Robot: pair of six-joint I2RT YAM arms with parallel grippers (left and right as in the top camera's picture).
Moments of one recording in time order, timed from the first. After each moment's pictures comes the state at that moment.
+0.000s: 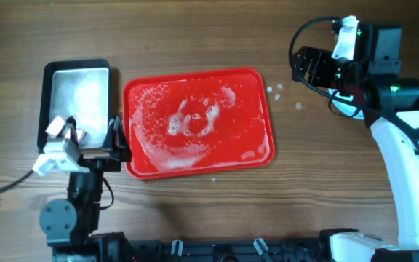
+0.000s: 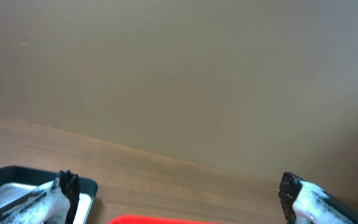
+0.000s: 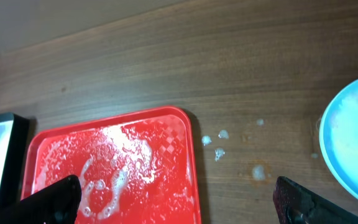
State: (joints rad) left arm 0.07 0.25 0.34 0.02 0.11 -0.35; right arm 0.05 1.41 1.37 -0.76 -0.23 0.24
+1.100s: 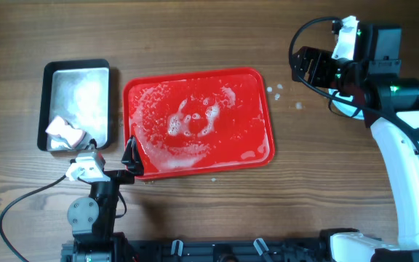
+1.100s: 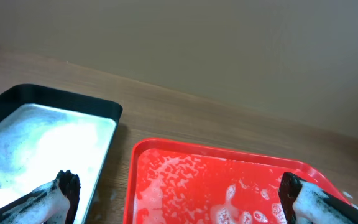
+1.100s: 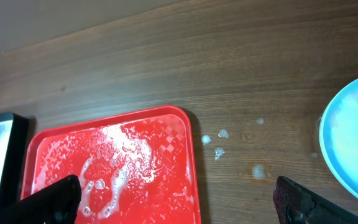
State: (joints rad) left arm 0.06 0.01 0.01 -0.07 0.10 -0.29; right arm 0.05 1.41 1.36 -0.76 -0.23 0.24
